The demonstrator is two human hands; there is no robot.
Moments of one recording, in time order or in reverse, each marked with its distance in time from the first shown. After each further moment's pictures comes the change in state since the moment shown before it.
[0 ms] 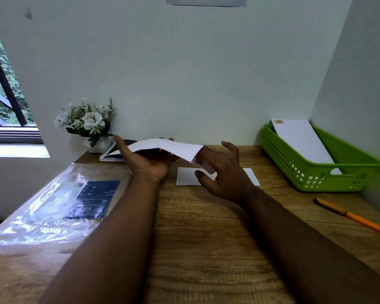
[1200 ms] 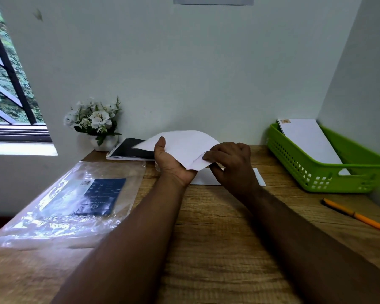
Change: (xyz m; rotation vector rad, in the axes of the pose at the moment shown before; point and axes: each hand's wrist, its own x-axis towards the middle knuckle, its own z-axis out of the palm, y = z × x) left_hand -0.027 -0.039 0.026 0.068 0.022 -0.161; right_hand 0.002 0.006 0.007 -0.044 0.273 0.028
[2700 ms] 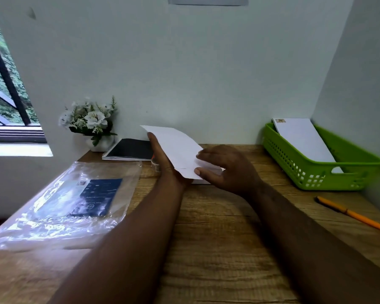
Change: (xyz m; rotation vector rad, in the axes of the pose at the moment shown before) left_hand 0.006 -0.007 -0.004 0.086 0.037 0.117; right_hand 0.005 0.004 -0.014 0.161 -0.148 -0.112
